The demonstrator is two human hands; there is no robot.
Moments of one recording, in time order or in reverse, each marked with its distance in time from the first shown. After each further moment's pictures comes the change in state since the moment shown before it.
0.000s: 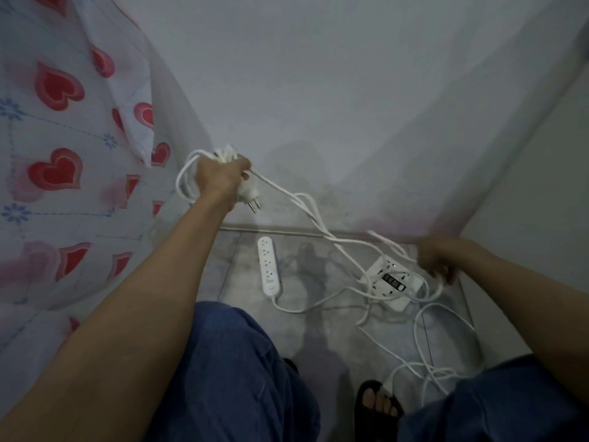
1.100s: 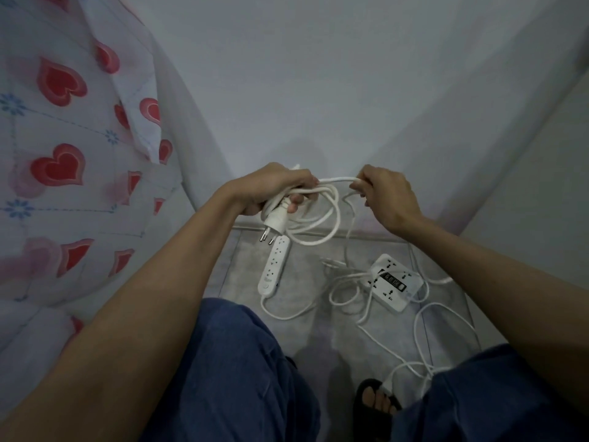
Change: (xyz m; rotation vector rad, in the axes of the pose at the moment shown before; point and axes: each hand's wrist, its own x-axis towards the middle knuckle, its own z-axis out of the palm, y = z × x) left_hand -0.047 0.027 0.020 0.156 -1.070 -0.122; right_hand -0.015 -0.076 -0.046 0.519 0.946 -0.552
